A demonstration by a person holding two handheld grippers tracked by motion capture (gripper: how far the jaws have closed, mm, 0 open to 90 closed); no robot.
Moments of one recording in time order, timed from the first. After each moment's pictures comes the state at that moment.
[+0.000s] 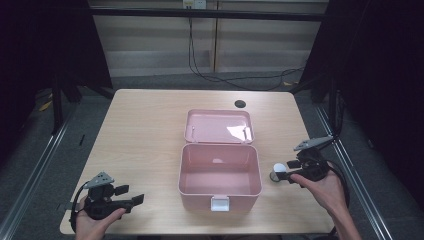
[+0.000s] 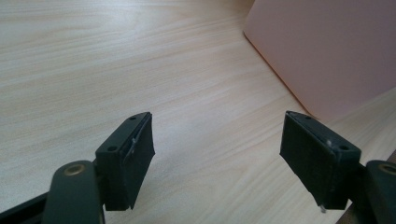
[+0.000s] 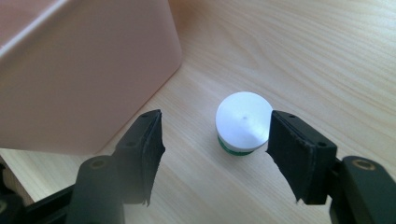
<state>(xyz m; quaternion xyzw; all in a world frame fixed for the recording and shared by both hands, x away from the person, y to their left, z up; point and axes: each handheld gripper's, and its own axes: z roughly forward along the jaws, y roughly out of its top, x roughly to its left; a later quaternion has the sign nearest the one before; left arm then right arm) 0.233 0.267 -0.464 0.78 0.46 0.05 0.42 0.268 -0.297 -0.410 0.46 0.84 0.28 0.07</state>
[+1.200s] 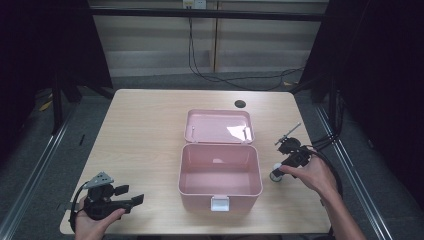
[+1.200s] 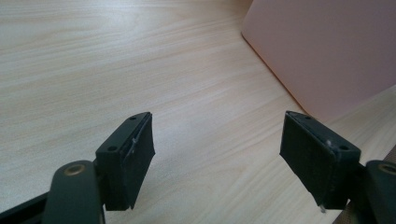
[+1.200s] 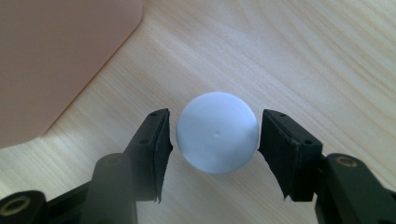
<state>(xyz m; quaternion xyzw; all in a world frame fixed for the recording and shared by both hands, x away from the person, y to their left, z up) 0.233 0.268 -0.464 0.78 0.45 0.05 0.42 0.321 -0.276 -0.430 0.45 0.88 0.13 0.01</state>
